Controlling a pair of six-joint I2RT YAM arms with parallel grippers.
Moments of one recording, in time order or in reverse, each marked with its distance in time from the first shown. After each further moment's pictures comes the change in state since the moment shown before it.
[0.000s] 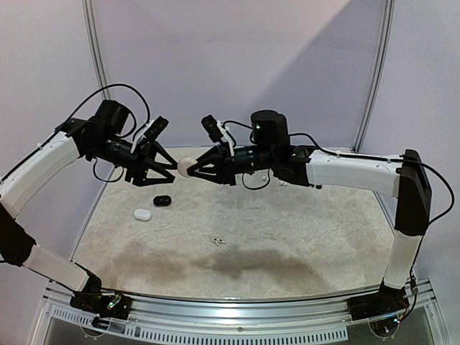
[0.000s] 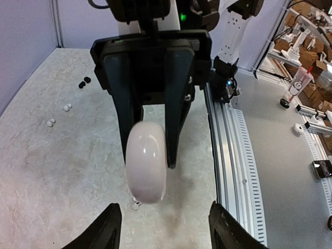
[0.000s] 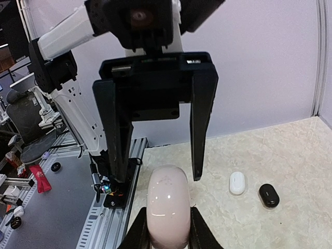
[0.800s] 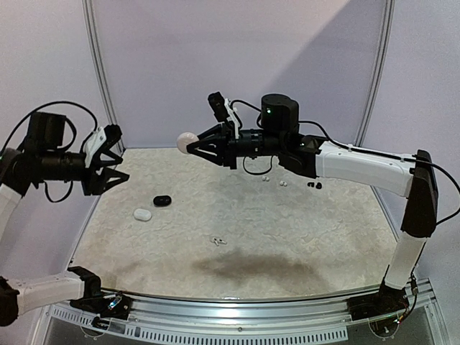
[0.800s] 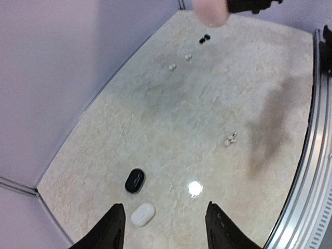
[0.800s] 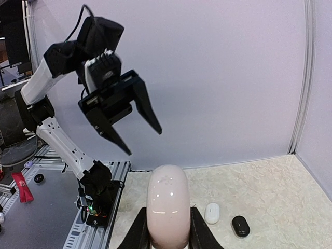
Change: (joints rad) left arm 0.090 -0.437 -0.083 -0.084 -0.599 -0.045; right arm 0.000 -0.058 0.043 0.045 0.072 -0.056
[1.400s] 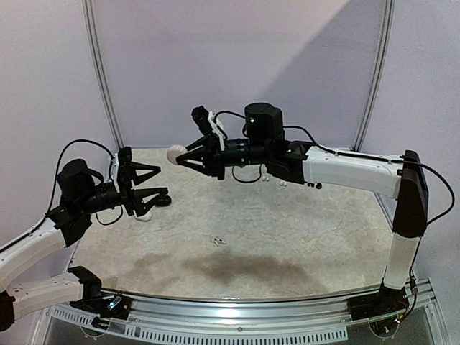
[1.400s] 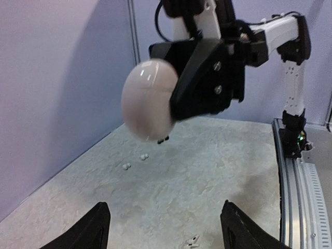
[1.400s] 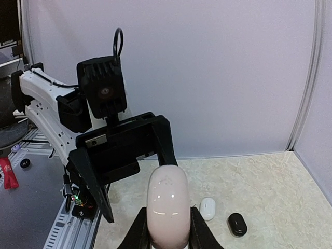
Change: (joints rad) left arm -0.115 -0.134 -0.793 1.299 0.289 -0.519; right arm 0.048 0.069 0.043 -0.042 0.070 -0.097
